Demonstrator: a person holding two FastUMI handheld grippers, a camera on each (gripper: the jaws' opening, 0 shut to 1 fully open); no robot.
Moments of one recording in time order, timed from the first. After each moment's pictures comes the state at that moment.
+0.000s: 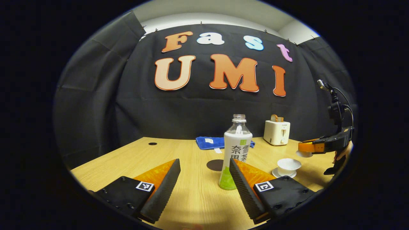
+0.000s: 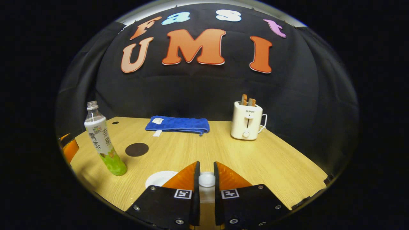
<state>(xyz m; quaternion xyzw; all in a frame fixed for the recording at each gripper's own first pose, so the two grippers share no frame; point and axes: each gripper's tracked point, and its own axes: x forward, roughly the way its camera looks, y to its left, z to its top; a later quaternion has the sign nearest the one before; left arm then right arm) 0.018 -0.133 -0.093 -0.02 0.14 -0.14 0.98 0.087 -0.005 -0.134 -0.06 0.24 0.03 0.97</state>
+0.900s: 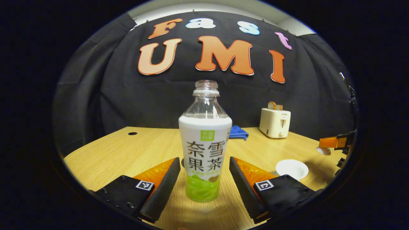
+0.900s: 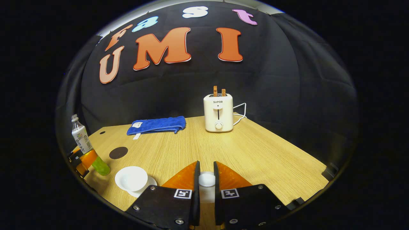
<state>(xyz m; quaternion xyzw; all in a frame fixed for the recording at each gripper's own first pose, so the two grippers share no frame) 0.071 -0.210 -0.140 -0.03 0.17 -0.14 0.97 0.083 -0.080 -0.140 0.00 0.26 -0.02 0.97</state>
